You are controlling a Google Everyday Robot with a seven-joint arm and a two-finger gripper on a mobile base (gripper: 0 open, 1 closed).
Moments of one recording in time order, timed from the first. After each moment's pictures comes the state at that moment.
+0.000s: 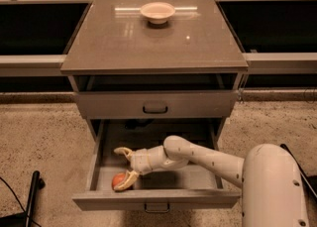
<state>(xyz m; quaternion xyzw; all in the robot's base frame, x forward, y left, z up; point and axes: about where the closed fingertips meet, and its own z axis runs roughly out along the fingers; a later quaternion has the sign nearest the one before) 0.528 0.165 0.434 -0.60 0.51 0.46 0.41</state>
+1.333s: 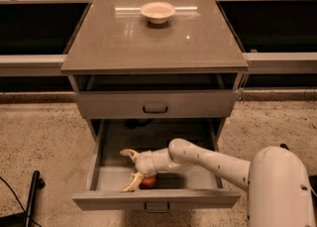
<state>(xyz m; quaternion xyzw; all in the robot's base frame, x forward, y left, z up) 0.527 0.145 0.420 -0.59 0.55 0.45 0.40</state>
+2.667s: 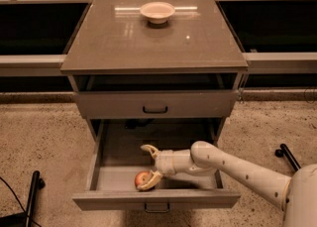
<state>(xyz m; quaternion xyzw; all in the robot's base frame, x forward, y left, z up) 0.533 0.069 0.444 -0.58 0.57 0.38 0.44</state>
